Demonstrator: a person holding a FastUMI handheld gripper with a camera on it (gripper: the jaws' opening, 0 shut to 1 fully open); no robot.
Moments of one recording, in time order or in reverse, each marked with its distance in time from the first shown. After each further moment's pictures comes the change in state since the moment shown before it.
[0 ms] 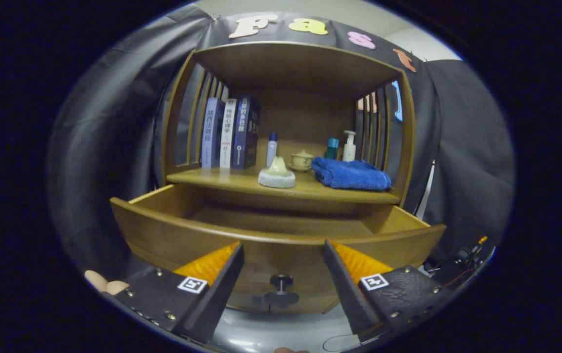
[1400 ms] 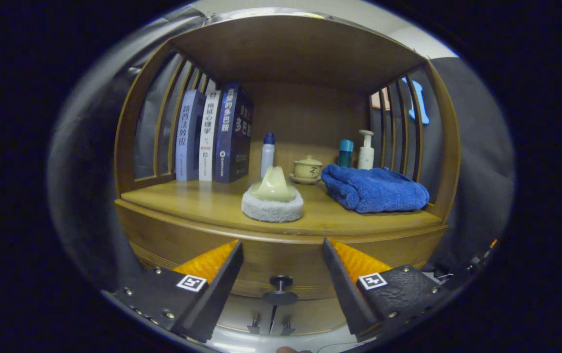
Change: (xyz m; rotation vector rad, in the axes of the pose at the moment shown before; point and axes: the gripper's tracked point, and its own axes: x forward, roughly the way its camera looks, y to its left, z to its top) arm 0.122 -0.006 0.045 0.022 -0.097 -0.003
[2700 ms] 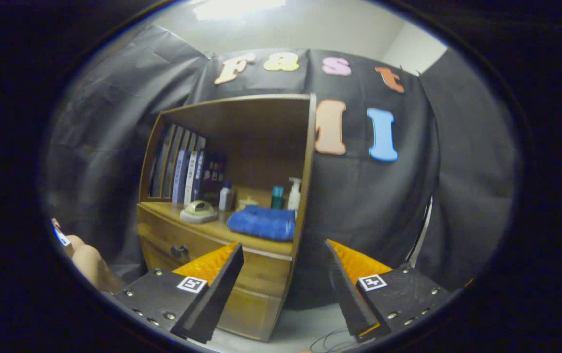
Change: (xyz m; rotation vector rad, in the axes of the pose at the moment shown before) arm -0.119 -0.296 0.016 0.004 -0.112 0.186
